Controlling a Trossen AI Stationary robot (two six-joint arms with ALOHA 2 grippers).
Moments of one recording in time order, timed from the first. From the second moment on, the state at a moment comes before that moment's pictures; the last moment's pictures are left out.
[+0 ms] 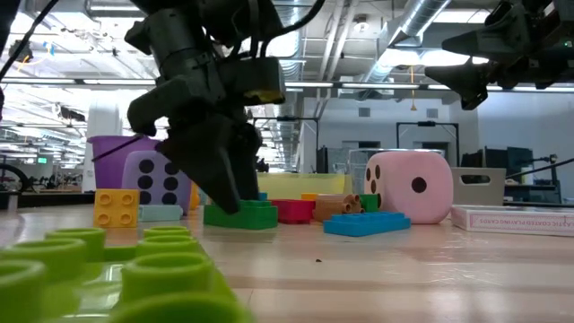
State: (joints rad) left arm -0.24 1.86 1.07 -0.29 -0.07 -0.04; right arm 0.23 0.58 0.05 0.58 0.27 0.17
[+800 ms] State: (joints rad) left arm -0.20 1.68 1.00 -0.23 -0.14 0.05; right arm 0.23 0.58 0.05 0.59 0.27 0.17
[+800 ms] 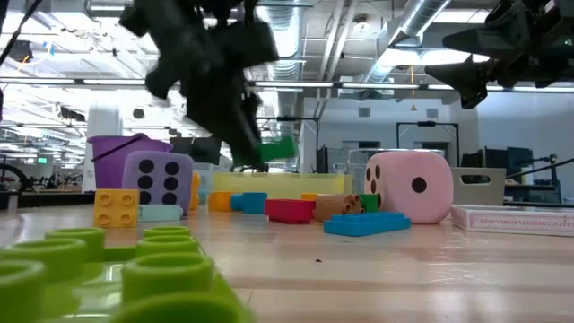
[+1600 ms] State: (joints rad) left arm 0.05 1.47 1.00 -0.01 0.47 -0.34; right arm 0.26 0.99 0.38 0.71 0.18 -0.40
